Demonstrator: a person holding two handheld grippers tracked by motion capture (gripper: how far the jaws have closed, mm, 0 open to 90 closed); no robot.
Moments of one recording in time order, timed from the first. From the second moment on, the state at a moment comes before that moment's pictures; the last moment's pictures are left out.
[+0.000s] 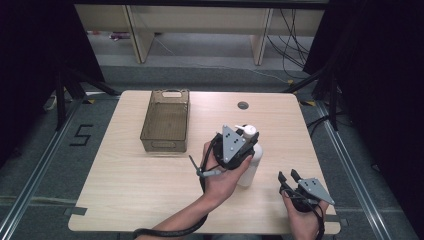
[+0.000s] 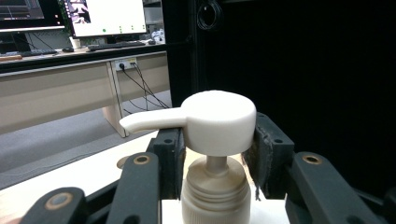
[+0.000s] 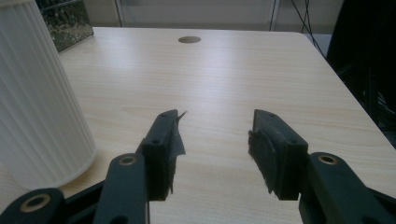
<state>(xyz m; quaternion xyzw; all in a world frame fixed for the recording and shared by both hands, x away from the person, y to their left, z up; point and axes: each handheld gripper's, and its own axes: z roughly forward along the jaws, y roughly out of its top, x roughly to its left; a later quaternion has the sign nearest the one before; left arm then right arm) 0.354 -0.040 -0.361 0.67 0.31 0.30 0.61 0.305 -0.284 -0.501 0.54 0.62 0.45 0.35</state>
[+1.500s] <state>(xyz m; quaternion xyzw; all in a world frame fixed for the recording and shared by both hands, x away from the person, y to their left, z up) 0.363 0.066 -0.324 0.63 0.35 0.37 0.59 0.305 -0.279 -0.504 0.53 0.62 0.45 0.37</state>
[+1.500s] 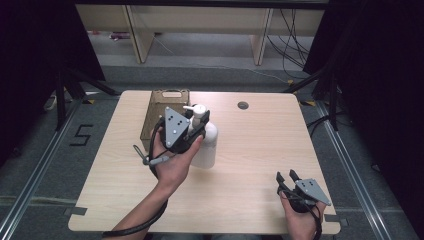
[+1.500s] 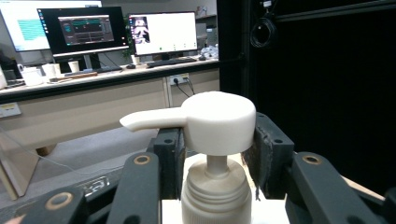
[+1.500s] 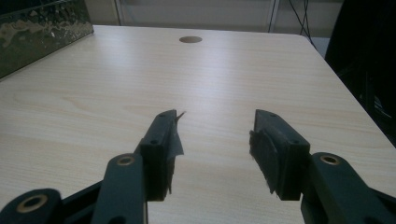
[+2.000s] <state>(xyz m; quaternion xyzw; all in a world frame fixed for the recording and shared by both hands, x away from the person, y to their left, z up) 0.365 0.097 -0.318 0.61 0.37 0.39 0.58 0.305 -0.277 -0.508 0.53 0.62 0.45 0.37</state>
